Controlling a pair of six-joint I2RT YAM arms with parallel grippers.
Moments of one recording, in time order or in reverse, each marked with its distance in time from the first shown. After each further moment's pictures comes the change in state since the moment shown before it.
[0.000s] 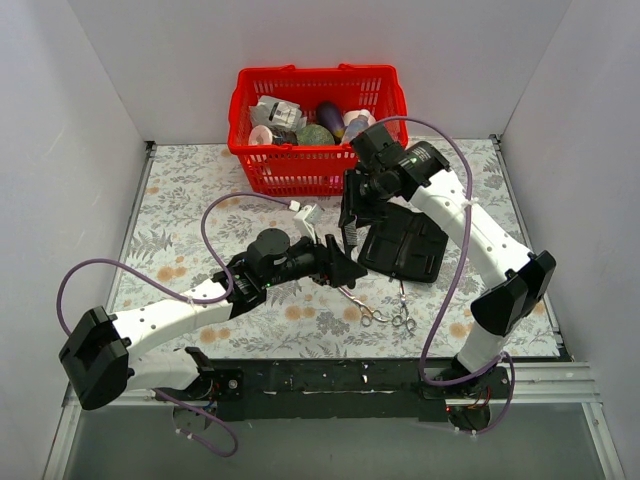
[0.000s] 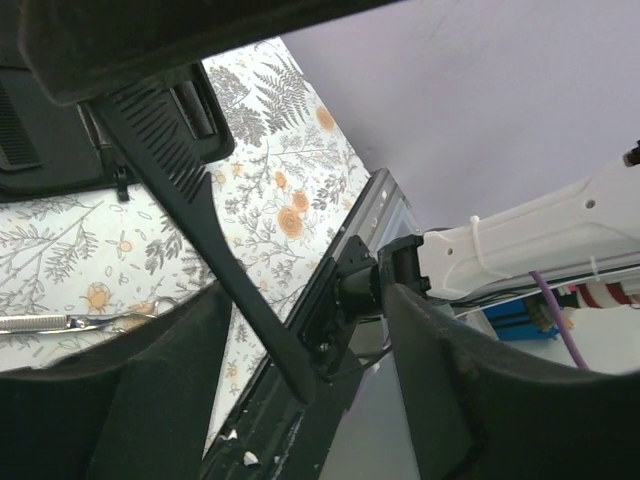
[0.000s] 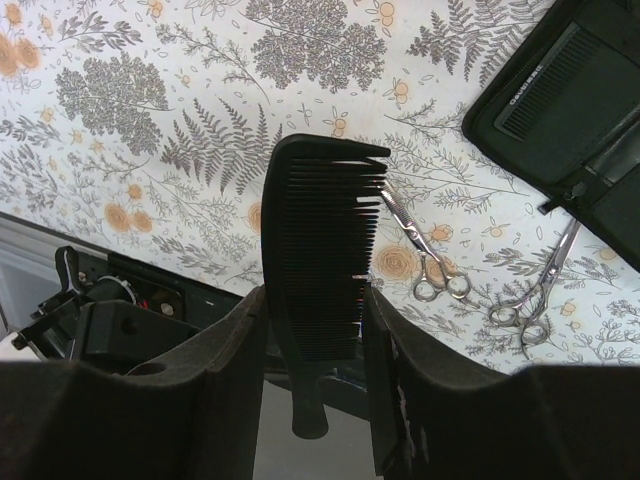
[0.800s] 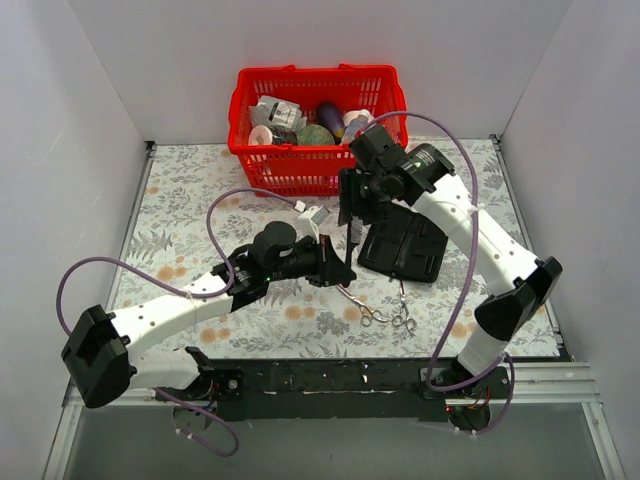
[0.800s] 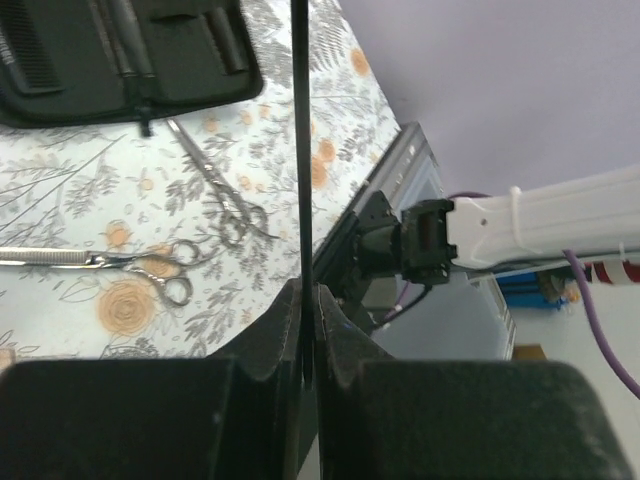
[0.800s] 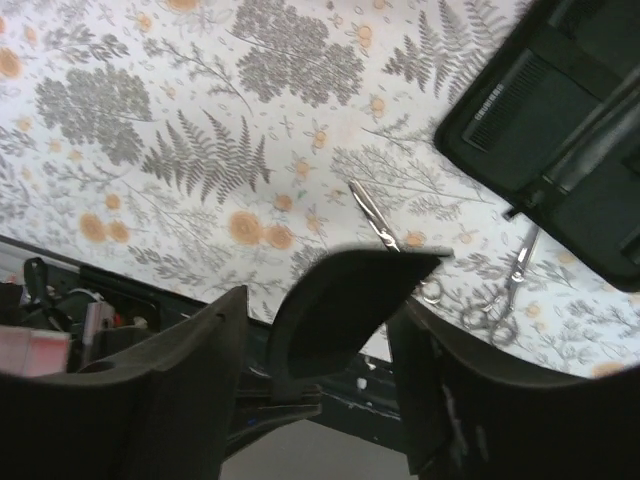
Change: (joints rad) left arm 0.020 0.012 0.032 -0.175 0.026 0.000; right arm 0.044 0.009 0.054 -0.024 0.089 0.003
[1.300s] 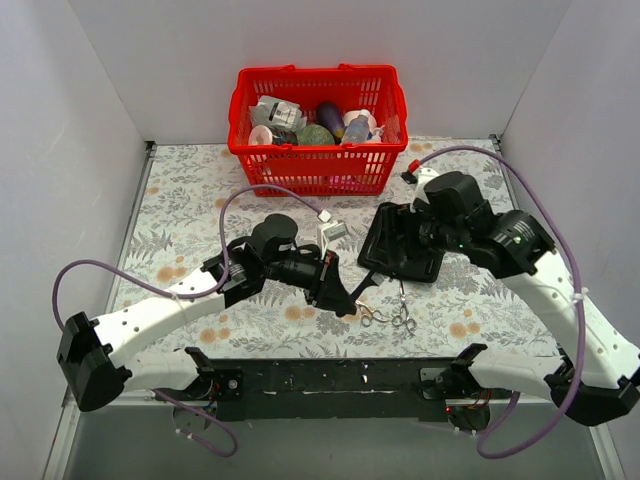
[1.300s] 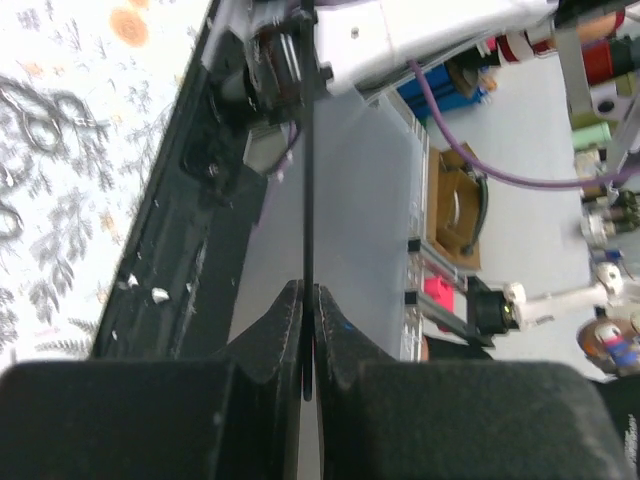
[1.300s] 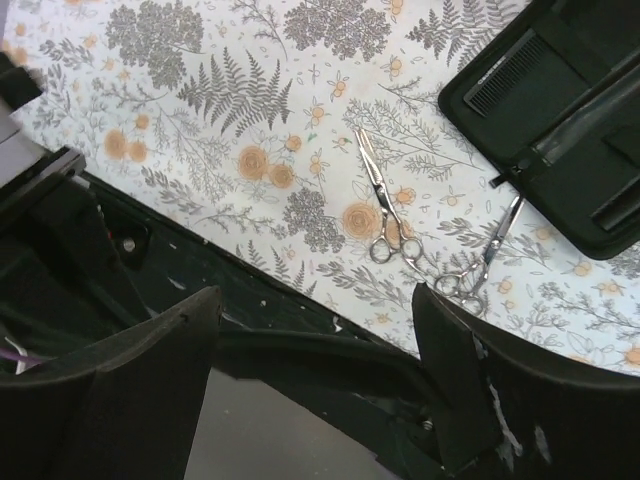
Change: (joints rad) left arm -0.030 -0.013 0.203 -0.278 0.447 0.146; right arm 0.007 -0.576 -0.474 0.142 -0.053 -0.136
